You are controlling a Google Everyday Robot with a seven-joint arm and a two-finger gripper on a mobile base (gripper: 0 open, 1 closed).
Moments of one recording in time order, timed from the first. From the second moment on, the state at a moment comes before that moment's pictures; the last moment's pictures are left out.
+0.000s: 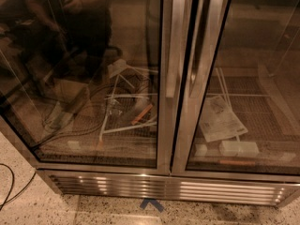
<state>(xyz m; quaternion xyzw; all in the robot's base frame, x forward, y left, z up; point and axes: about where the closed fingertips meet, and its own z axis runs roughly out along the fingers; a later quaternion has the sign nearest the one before) 0.377 -0.218 1.177 0.08 0.81 0.19 0.54</state>
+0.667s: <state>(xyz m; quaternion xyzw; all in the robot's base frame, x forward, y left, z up) 0.390 -0.210 1.159 0.05 0.82 0.20 0.54</state>
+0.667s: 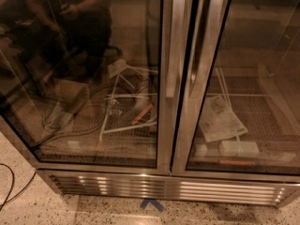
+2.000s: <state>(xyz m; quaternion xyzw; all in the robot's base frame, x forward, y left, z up) 0.432 -0.185 1.108 0.02 0.82 0.23 0.53</state>
